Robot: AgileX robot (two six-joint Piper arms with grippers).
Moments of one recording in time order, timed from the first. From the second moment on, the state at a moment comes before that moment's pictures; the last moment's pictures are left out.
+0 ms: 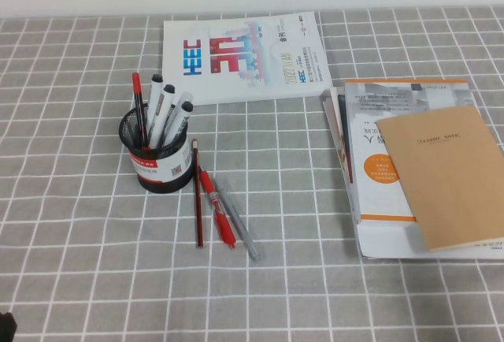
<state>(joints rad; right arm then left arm) 0.04 0.06 0.02 -0.41 -0.20 0.40 -0.16 -0.01 0.03 -0.06 0.39 -0.01</state>
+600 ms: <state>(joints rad) 0.03 -0.01 0.03 0.26 0.30 -0.16 -0.16 -0.01 0.03 -0.06 0.39 -0.01</state>
